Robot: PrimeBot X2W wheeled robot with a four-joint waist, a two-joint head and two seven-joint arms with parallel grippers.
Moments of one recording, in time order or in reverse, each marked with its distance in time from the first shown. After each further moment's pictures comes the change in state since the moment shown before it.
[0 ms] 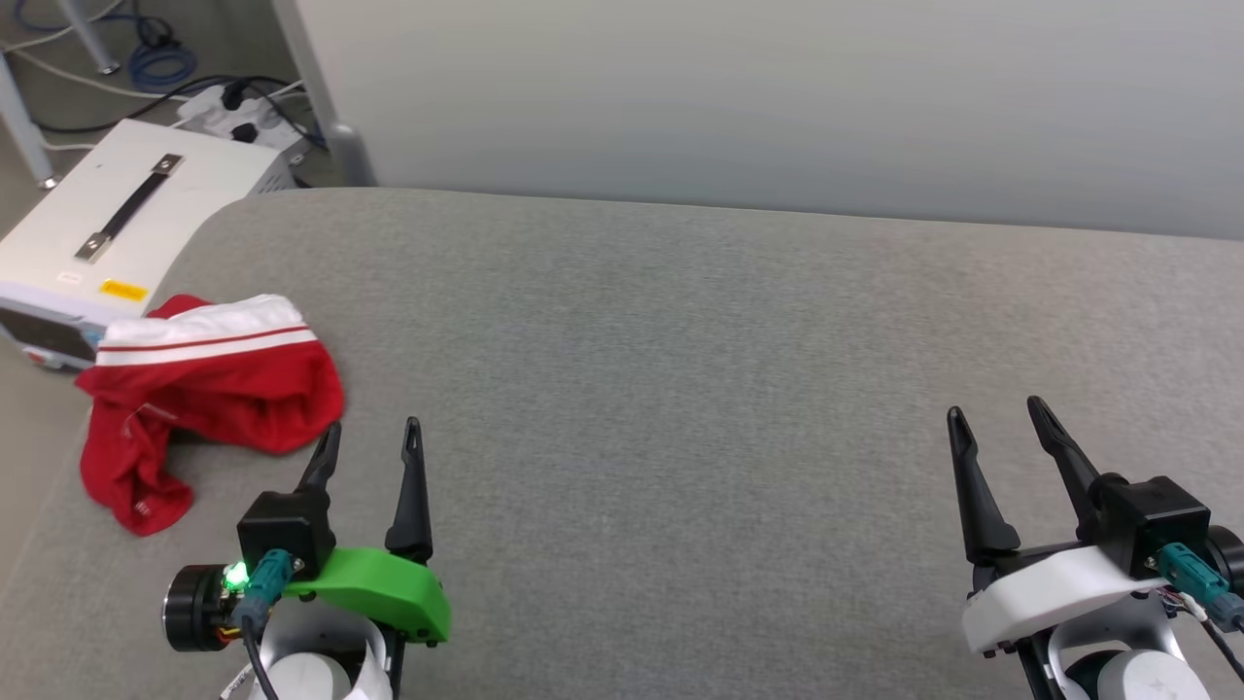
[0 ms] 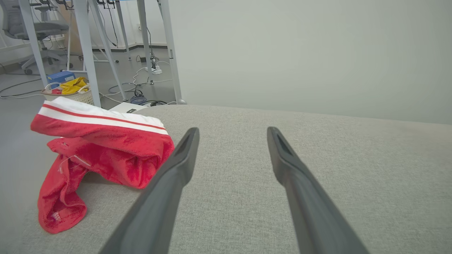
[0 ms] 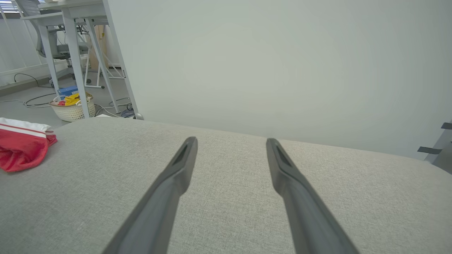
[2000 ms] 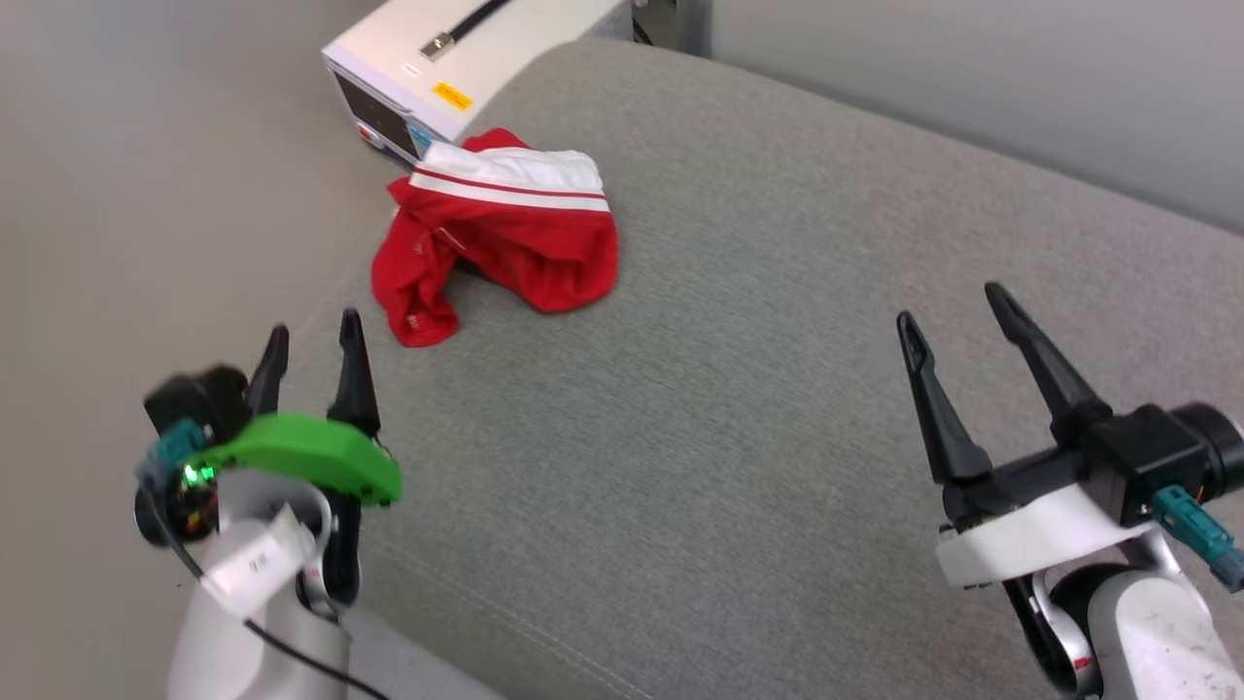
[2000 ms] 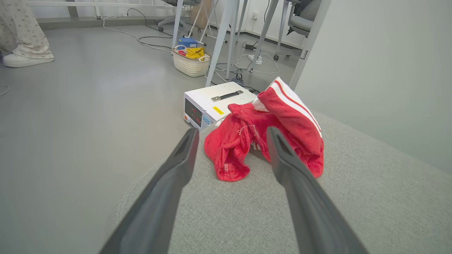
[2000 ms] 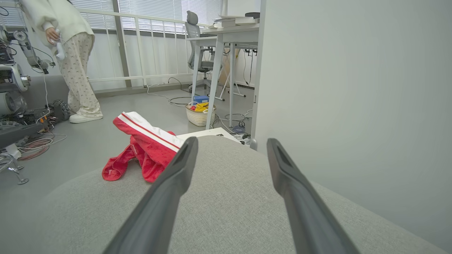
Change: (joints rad) left arm -0.271 0.008 0.113 0.260 -0.192 -0.051 -0.017; right arm -0.123 -0.081 0.142 -0.118 0.007 0.000 -0.010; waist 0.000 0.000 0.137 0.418
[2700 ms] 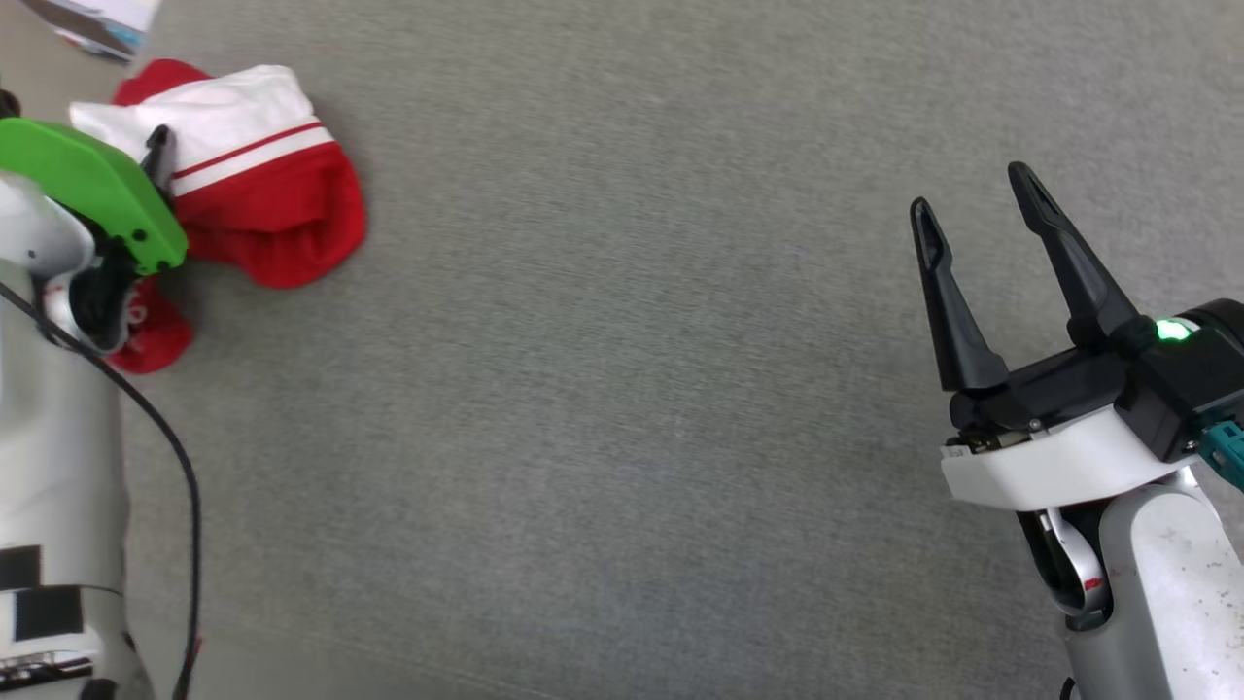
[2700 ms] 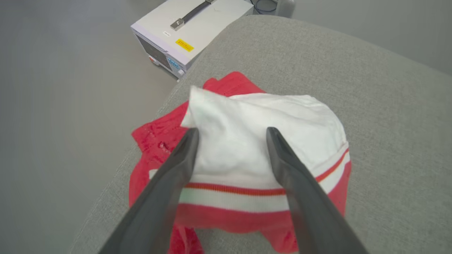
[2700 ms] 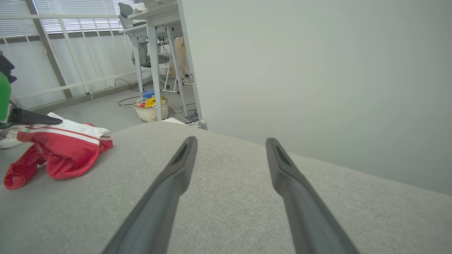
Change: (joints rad) left arm -0.541 0.282 0.030 0.361 -0.069 -0.011 0.494; right arm -0.167 -0.027 0.029 0.010 0.051 0.000 -0.073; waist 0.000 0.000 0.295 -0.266
